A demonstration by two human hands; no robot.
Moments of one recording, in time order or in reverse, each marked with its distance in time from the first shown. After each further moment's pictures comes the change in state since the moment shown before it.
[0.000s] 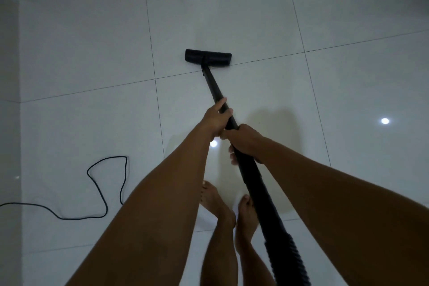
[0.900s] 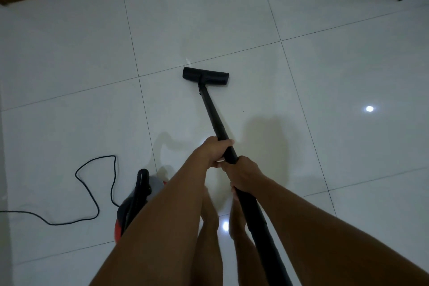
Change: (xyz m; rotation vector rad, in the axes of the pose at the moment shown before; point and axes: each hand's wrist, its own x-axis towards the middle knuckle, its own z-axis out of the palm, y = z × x) left_hand -0.069 -0.089 0.055 0.165 -0.143 -0.287; right_hand -0.041 0.133 0.025 -0.041 0.162 0.118
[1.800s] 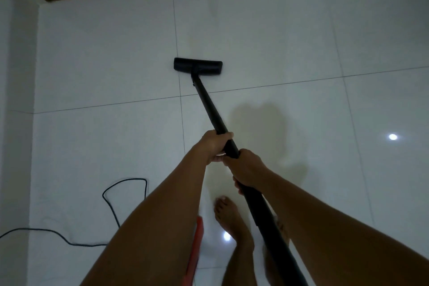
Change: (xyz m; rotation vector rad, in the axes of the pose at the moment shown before) left_hand 0.080 0.084 -0.234 -0.242 0.083 0.019; right_hand 0.091 -0.229 0.091 -0.111 -0.083 -0.094
